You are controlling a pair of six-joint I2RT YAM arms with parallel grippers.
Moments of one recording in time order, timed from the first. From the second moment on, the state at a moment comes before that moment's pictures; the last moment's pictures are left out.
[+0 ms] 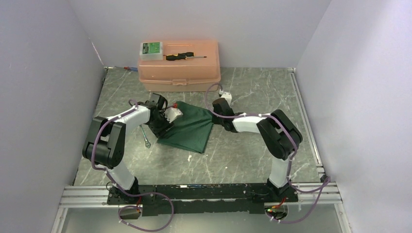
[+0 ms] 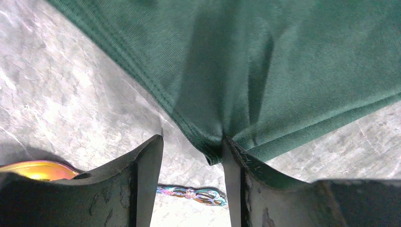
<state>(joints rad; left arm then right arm) -0.30 1.67 1.00 -0.61 0.10 0.61 0.63 1.91 1.03 0.16 0.26 0.57</state>
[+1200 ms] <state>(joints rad) -0.25 1.76 1.09 -0.66 0.12 0.68 0.42 1.87 1.02 0.08 -0.16 0.57</state>
